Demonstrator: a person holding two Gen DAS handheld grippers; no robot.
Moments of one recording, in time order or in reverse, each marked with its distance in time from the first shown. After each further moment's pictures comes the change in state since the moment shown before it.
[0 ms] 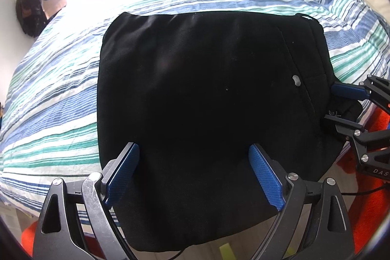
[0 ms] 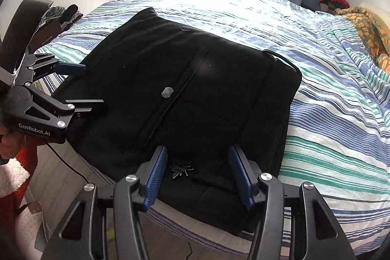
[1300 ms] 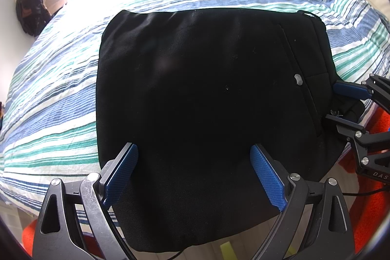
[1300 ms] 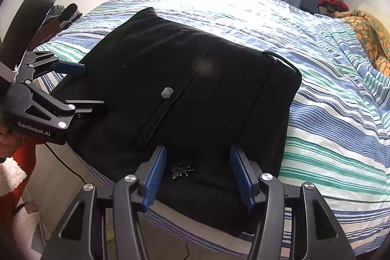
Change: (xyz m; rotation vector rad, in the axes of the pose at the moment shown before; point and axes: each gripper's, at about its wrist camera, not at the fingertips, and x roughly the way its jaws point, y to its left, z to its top) left arm 0.001 -0.004 0.002 0.000 0.012 0.003; right arm 0.000 0.002 0.001 -0.009 -0.003 -0.012
